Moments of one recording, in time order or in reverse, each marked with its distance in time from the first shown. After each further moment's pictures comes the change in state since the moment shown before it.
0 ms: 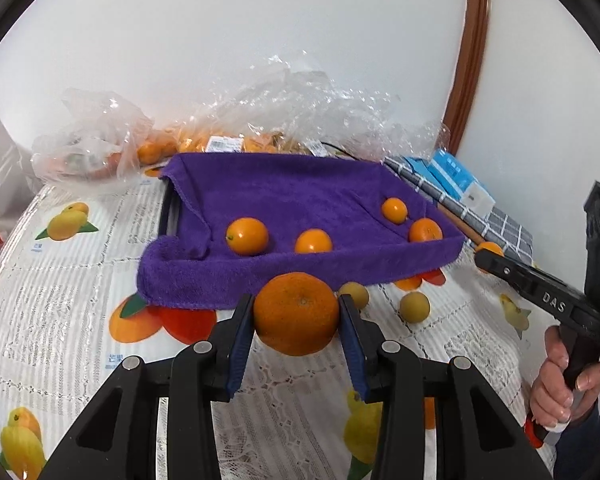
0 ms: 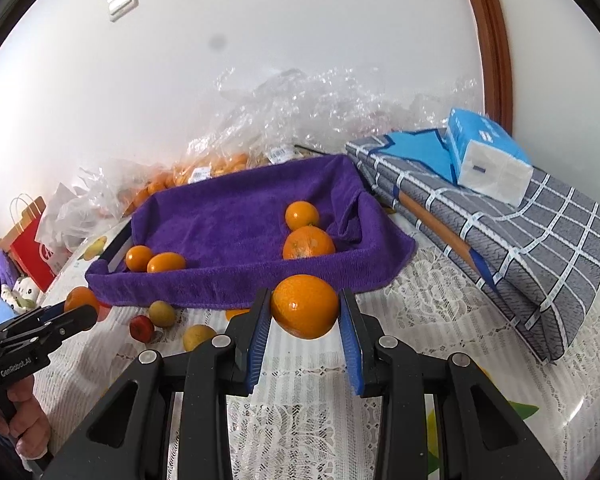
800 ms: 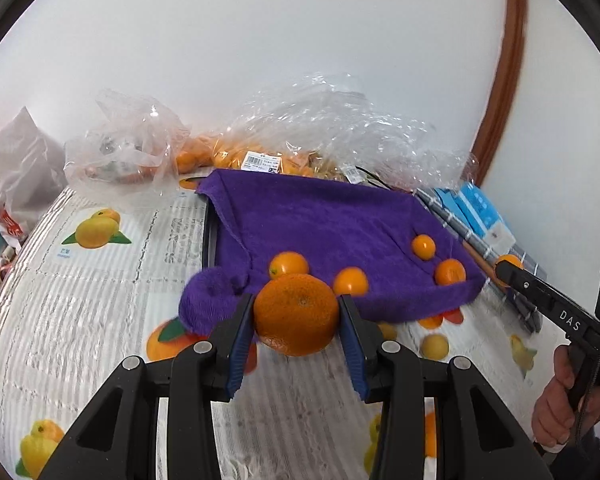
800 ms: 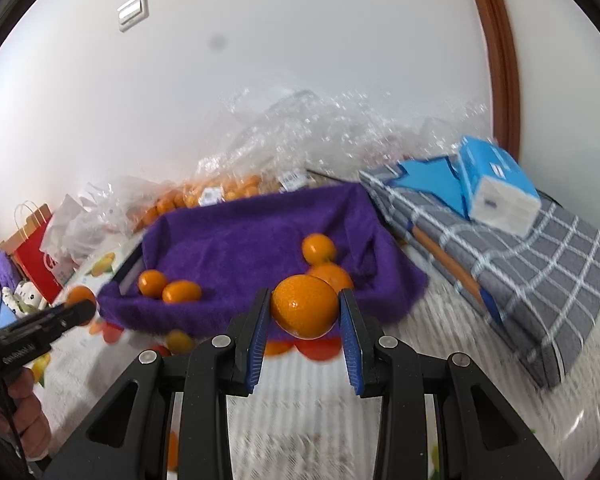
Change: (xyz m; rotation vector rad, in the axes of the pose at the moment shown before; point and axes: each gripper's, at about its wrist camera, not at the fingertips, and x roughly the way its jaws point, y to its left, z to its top) left arm -0.005 0.026 0.031 -0.110 -0.012 0.049; right arm 0.002 0.020 0.035 -0.020 -0.036 0.030
